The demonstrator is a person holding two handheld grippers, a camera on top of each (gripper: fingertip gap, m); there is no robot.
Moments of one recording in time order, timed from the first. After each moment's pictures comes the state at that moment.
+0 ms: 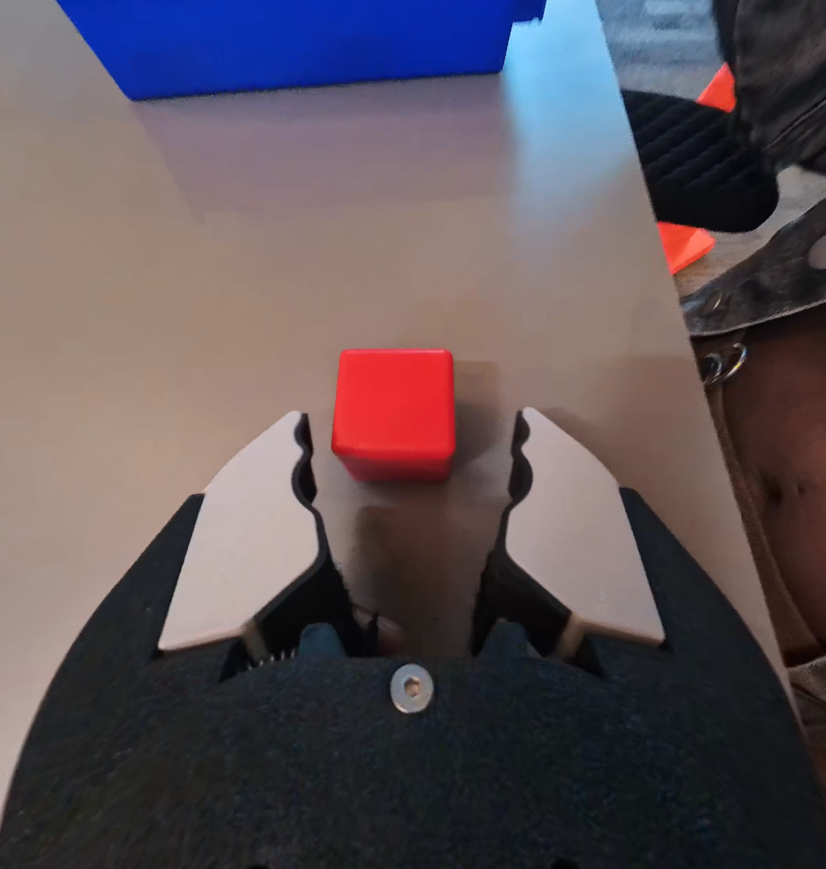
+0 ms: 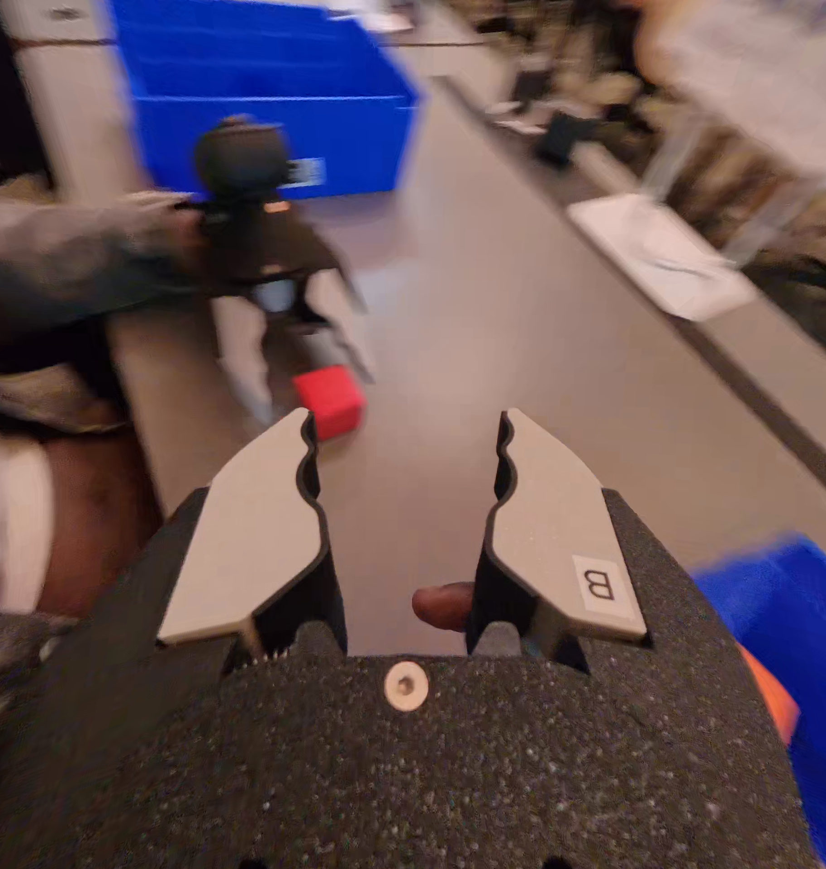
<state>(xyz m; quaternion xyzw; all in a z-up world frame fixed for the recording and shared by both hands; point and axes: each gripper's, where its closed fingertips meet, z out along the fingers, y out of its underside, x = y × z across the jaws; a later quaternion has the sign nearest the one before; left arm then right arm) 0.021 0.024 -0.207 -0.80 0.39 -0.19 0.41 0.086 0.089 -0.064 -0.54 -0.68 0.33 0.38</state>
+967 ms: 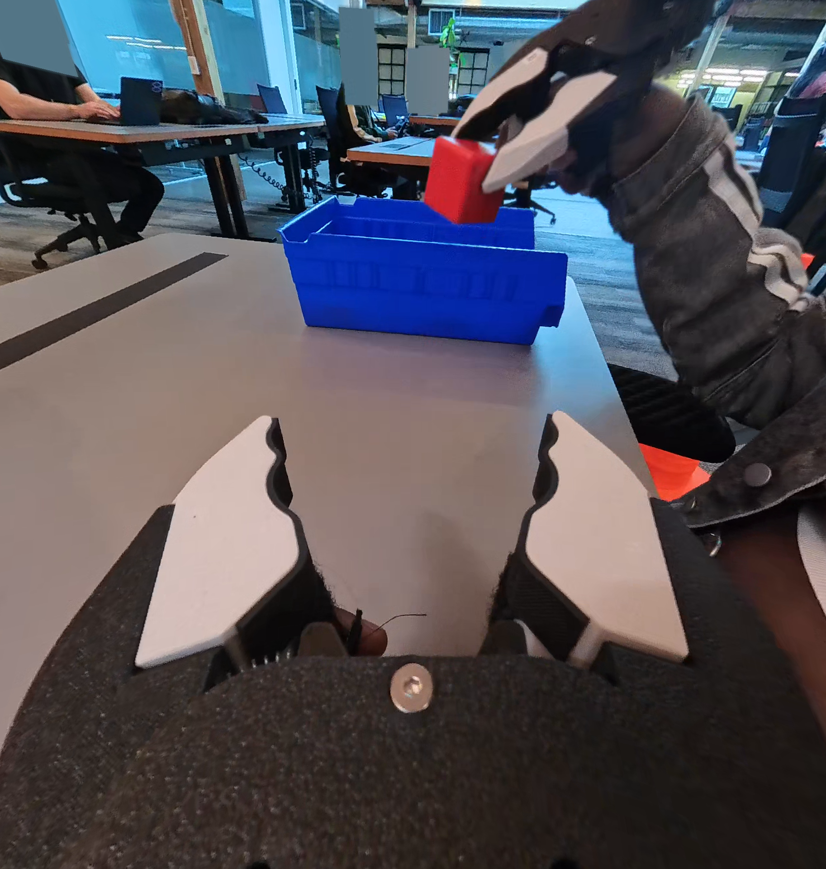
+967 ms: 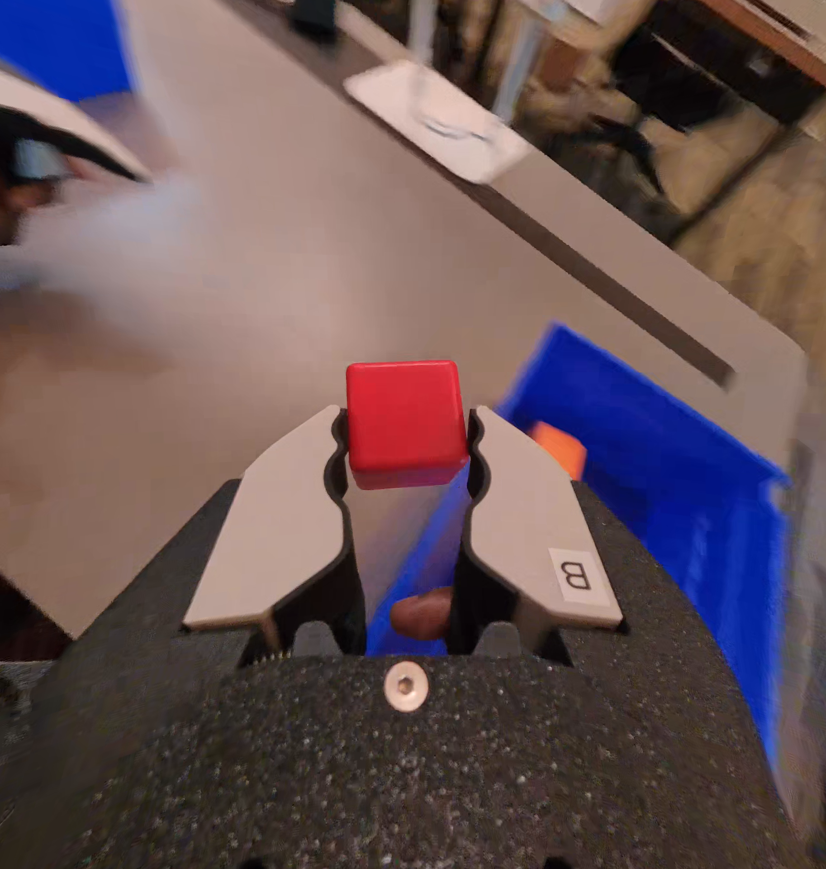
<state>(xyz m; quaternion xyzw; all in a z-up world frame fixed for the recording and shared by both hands) -0.009 0.041 -0.124 -0.71 0.25 -0.25 0.61 0.148 0.178 -0.066 -0.66 -0.58 0.20 0.43</state>
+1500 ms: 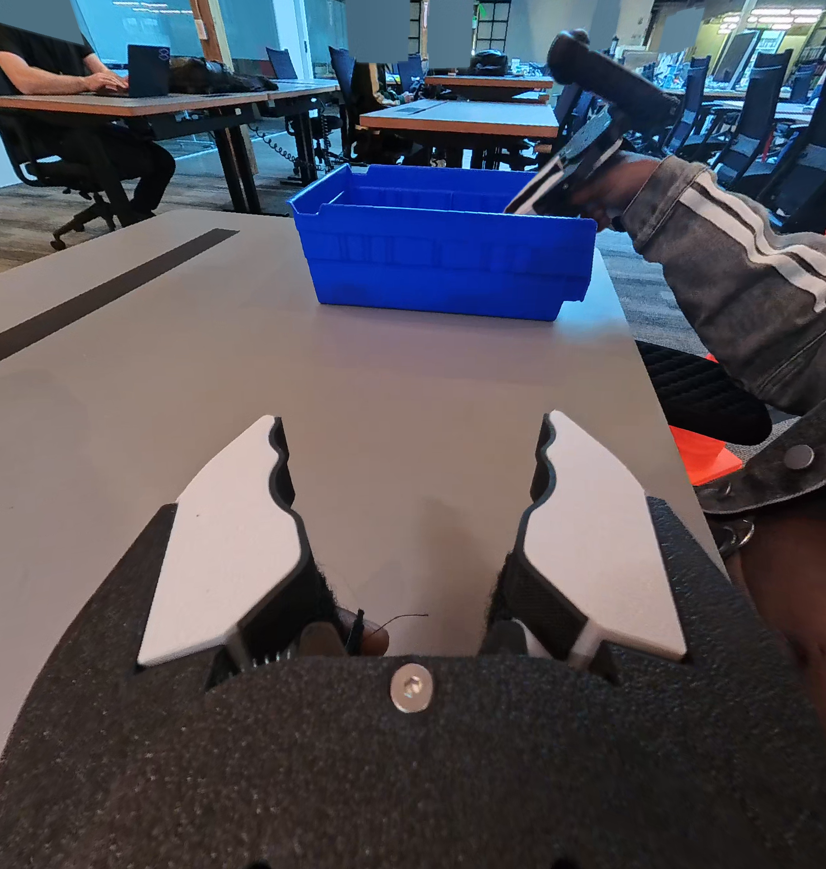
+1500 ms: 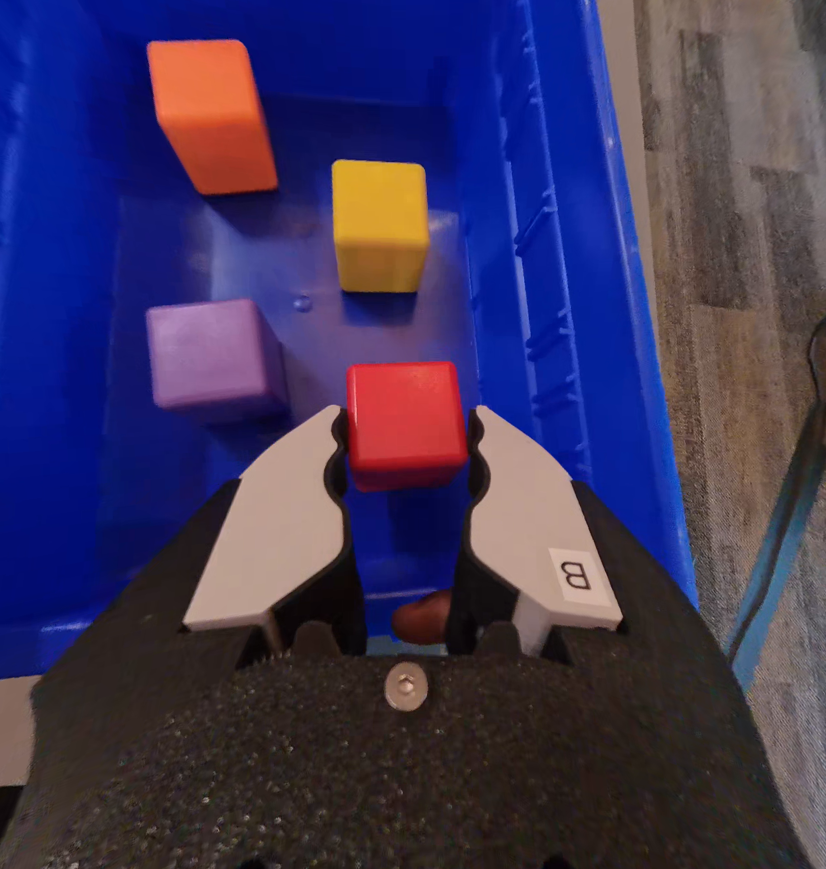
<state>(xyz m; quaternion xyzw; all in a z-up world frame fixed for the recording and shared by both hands) -0.013 0.048 -0.135 -0.73 0.26 -0.22 0.59 0.325 0.286 -0.187 -0.87 -0.33 0.08 0.36</state>
